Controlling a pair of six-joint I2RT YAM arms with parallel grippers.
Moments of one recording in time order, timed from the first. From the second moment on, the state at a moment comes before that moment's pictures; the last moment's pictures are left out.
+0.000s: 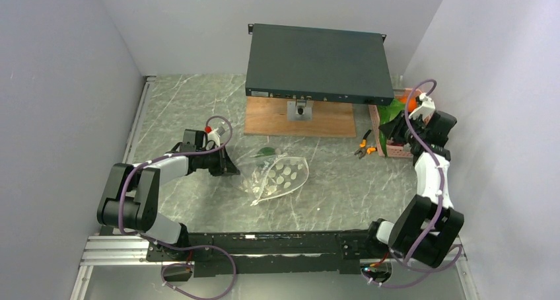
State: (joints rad) left arm -0.16 1.49 0.61 -0.07 0.69 -0.39; right arm -0.47 1.18 0.80 -0.16 -0.70 0.05
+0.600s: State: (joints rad) left arm -0.16 1.49 0.61 -0.07 0.69 -0.39; right arm -0.51 1.50 1.10 -0.24 -0.60 -0.13
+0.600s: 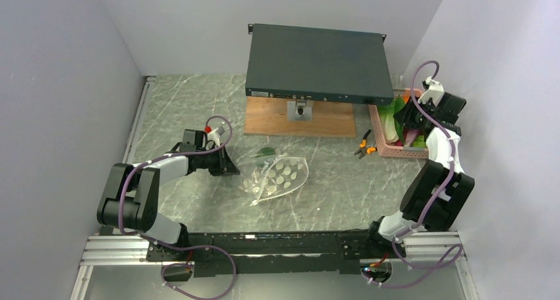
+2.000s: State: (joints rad) left arm -0.16 1.49 0.61 -0.07 0.69 -0.39; right arm -0.51 1.67 1.20 -0.16 -0.48 -0.09
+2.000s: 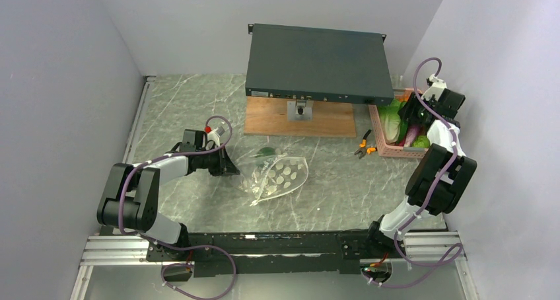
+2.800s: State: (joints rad) left arm -0.16 1.49 0.61 -0.07 0.70 -0.39; right arm -0.51 1.29 0.98 -0.21 -0.72 -0.15
